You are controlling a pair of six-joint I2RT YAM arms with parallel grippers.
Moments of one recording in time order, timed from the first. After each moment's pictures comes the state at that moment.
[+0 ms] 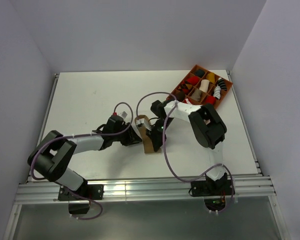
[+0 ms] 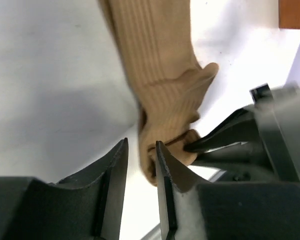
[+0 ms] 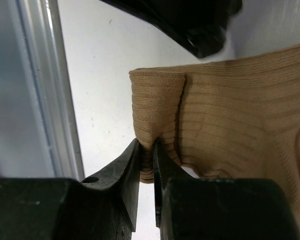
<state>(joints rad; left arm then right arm) -0.61 1.55 0.61 0.18 0.31 -0.96 0.60 2.02 1.34 -1.01 -0.78 -0.83</state>
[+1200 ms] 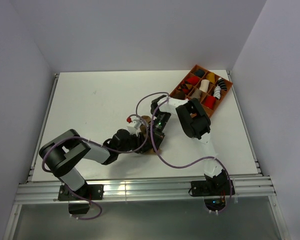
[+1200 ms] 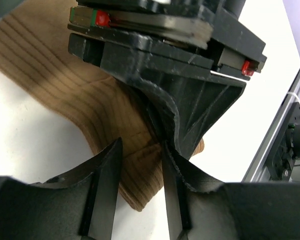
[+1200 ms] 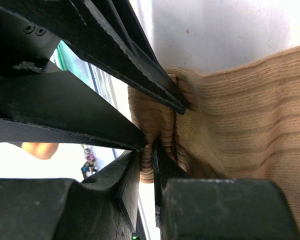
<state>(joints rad) -0.84 1.64 0.43 0.79 0.18 -0.65 0.56 2.36 1.66 -1.42 -0.91 -0.85</state>
